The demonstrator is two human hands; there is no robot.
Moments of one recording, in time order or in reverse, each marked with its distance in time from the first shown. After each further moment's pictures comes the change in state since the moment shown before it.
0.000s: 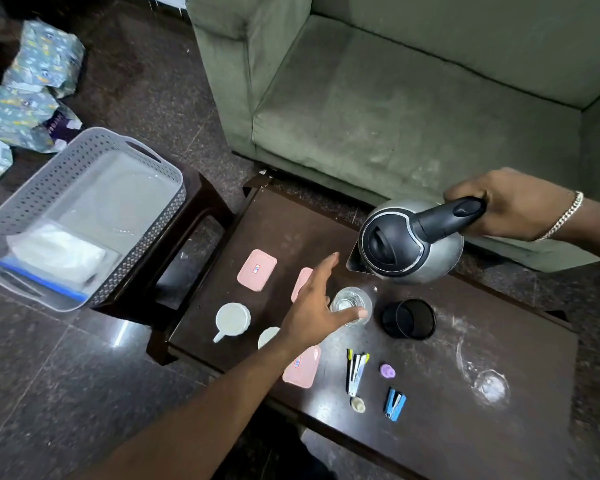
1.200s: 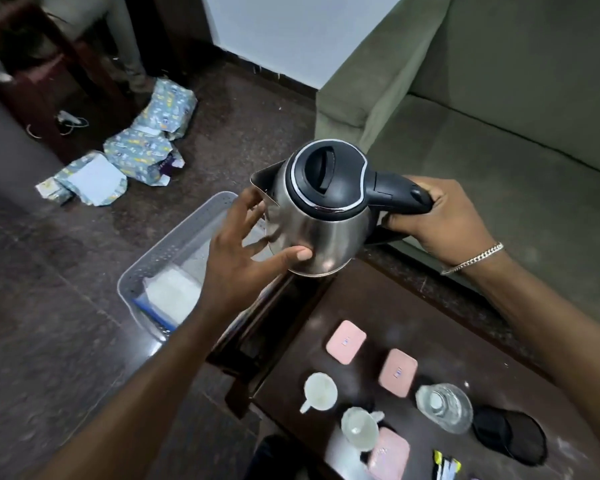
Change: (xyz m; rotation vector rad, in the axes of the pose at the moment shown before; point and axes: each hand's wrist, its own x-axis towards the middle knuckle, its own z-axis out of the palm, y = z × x) left_hand -0.016 0.118 -0.346 -0.100 0.524 0.298; right_hand 0.219 -0.220 -0.021 0.968 0.390 -0.176
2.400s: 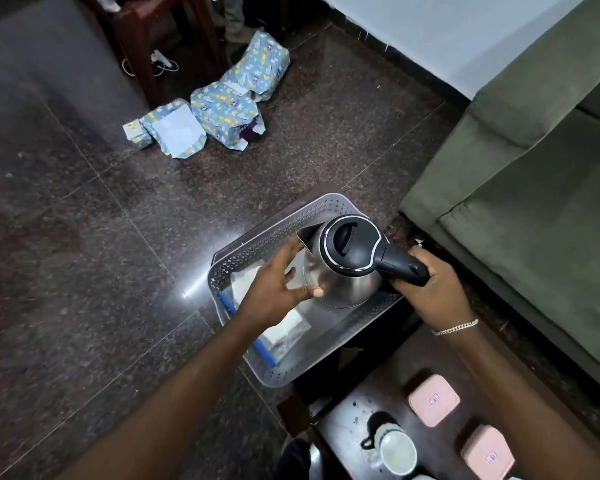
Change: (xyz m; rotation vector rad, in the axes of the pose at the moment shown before) left_hand 0.016 -0.177 -0.130 0.117 -0.036 -0.432; right_hand 0.077 0.115 0.185 -0.261 -0.101 0.155
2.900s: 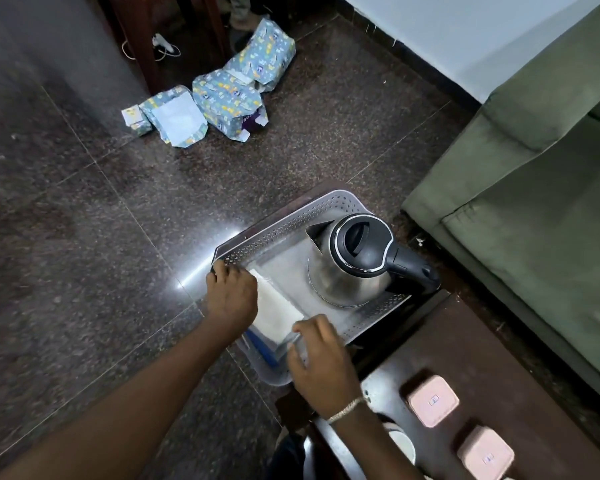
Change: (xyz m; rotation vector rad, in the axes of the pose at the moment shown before) left_hand -0.007 -0.049 -0.038 1.369 0.074 -0.307; right_hand -0.101 -0.038 0.155 -0.220 -0.145 -0.135
